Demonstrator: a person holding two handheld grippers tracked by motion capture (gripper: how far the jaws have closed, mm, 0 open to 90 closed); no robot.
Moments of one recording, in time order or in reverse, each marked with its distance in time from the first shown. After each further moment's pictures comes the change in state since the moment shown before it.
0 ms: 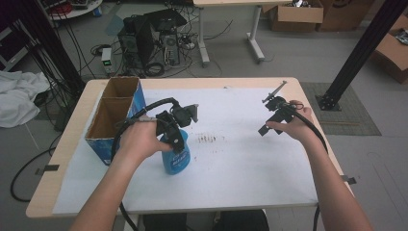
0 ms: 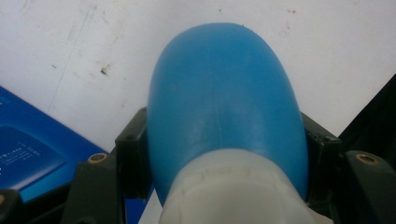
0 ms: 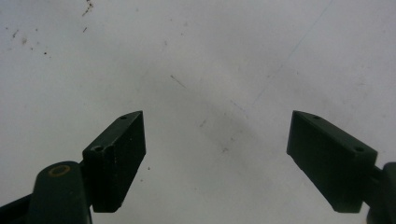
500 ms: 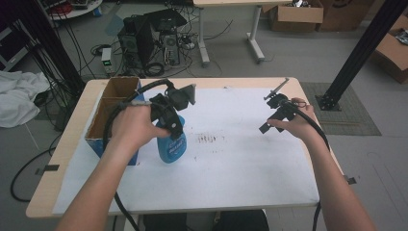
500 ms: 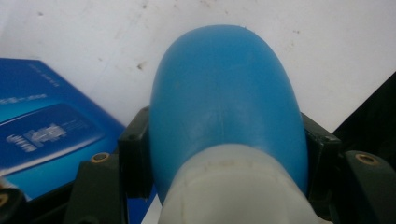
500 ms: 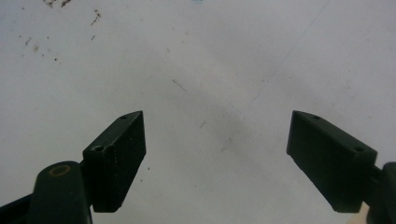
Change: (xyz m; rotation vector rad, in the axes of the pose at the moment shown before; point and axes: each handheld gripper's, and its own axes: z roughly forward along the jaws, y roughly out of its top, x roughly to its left) left arm 0.010 0.001 -0.065 -0.034 0.049 -0.099; right arm 0.001 0.001 -0.012 -0.022 -0.006 -0.002
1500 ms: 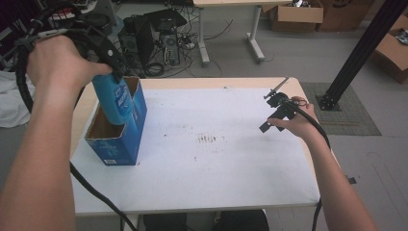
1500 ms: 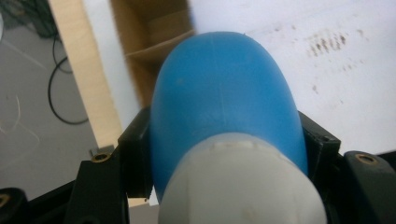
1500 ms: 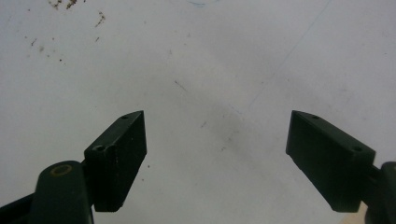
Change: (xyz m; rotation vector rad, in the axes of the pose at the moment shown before) left arm 0.114 -0.068 -0.129 -0.041 0.079 -0.653; right arm 0.002 0.002 -0.005 0.001 -0.001 -0.003
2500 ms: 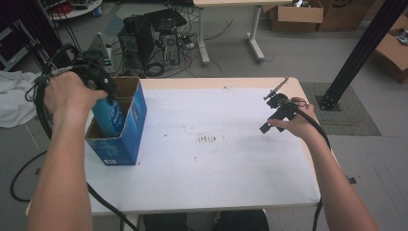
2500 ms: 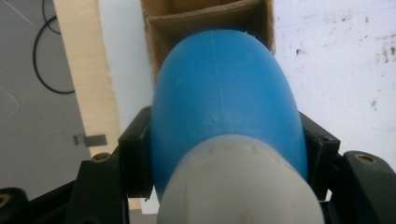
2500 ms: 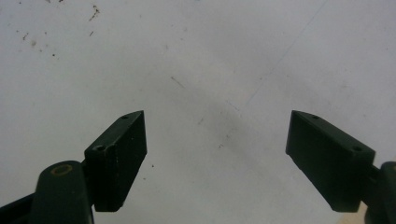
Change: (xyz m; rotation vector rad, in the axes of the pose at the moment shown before) left arm 0.038 0.000 0.104 0.086 -0.001 -0.104; right arm -0.001 -0.001 0.004 0.014 -0.003 -0.004
